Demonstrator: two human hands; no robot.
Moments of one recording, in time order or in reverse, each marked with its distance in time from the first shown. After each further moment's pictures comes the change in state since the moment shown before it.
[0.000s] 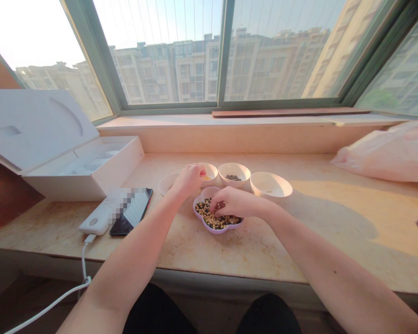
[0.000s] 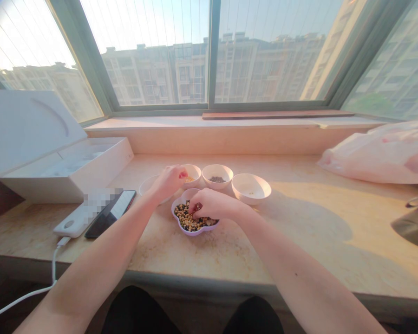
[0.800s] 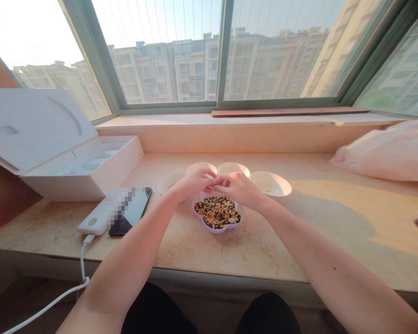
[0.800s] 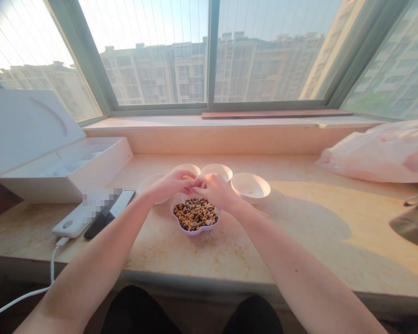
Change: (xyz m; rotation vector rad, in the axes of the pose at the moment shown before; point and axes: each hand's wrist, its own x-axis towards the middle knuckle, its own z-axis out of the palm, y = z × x) left_hand -0.014 0.024 -0.010 -0.909 -0.355 -0.122; right_hand 0.006 -0.005 -0.014 -0.003 0.295 0.036
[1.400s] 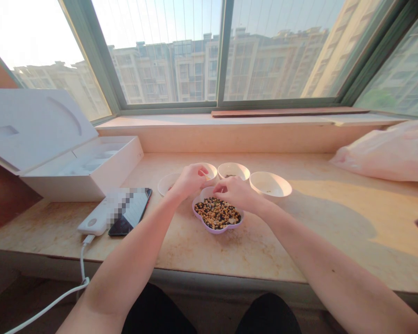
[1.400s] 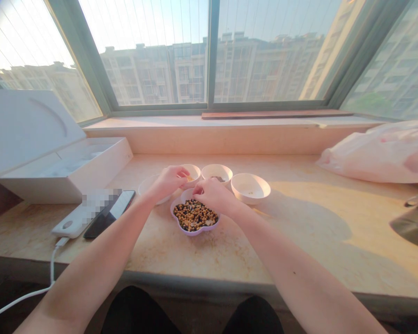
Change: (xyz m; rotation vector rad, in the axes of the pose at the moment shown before) left_hand 0.008 -0.009 -0.008 0.418 0.340 -0.024; right_hand -0.001 0.001 0.009 -0.170 -0.044 0.053
